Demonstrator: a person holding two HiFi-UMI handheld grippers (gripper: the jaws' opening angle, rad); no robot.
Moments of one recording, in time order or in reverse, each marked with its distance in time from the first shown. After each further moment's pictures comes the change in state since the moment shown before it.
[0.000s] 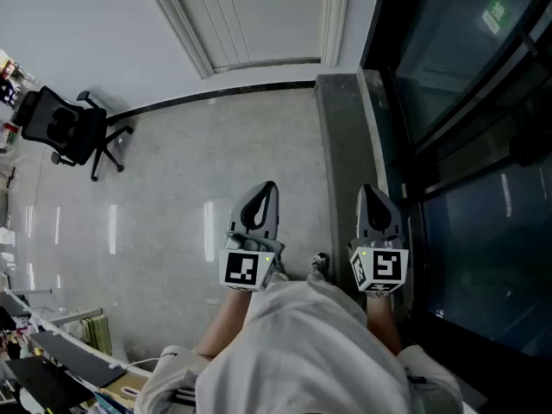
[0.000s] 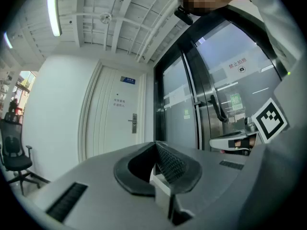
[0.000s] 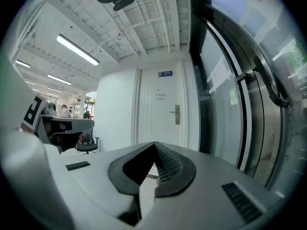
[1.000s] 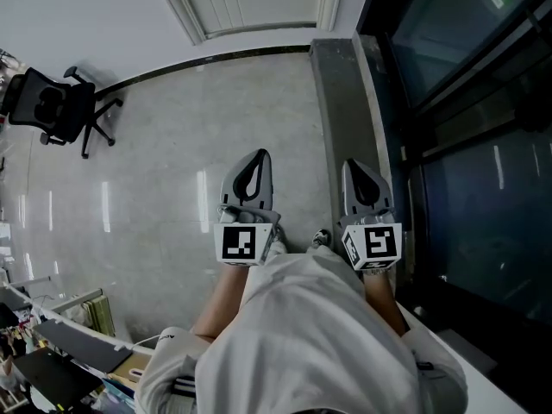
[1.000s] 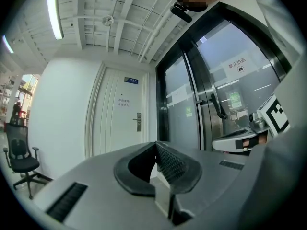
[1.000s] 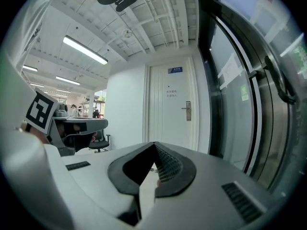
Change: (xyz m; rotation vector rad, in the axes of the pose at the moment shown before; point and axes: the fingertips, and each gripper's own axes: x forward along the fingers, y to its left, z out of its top) left arm -0.048 0.036 -0.004 0.032 0.032 0.031; right arm -0.015 0.088 -0.009 0.012 0.033 0.105
